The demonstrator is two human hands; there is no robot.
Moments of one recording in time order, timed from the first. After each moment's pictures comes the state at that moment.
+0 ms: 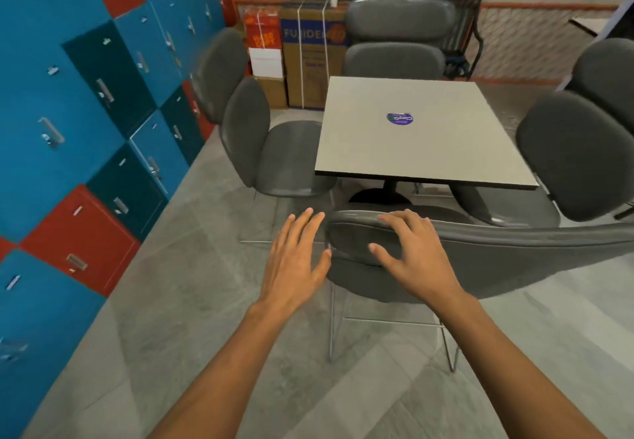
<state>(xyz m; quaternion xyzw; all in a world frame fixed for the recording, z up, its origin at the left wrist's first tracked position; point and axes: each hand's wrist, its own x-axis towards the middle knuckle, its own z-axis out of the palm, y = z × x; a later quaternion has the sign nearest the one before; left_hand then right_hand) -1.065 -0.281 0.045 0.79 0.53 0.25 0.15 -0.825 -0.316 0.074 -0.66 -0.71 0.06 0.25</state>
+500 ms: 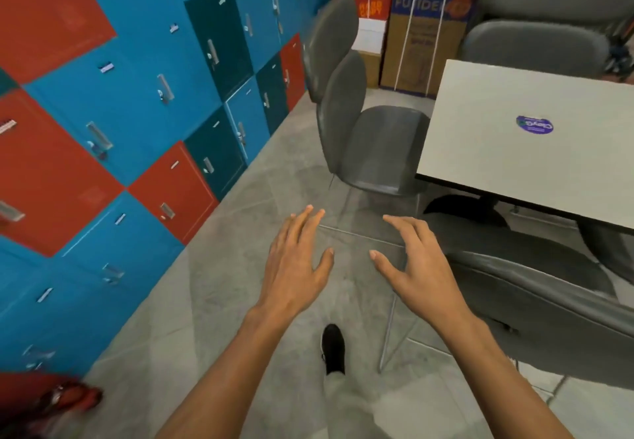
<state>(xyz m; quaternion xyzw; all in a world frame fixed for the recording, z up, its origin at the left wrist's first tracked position) -1.222 -0.231 0.040 0.69 0.67 0.25 0.15 -0.996 -0.219 0.059 -0.57 -0.74 0.21 0.29</state>
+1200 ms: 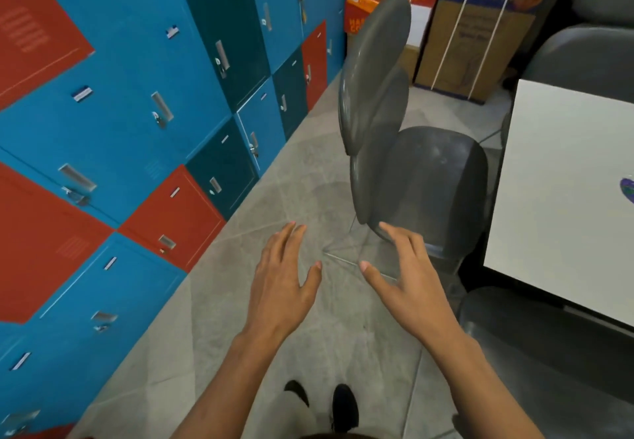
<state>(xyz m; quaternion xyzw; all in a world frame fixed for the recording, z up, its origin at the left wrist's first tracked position) -1.340 0.042 0.031 0.61 0.73 0.25 0.19 -1.122 0.081 0.053 -0.55 -0.71 0.32 0.28</state>
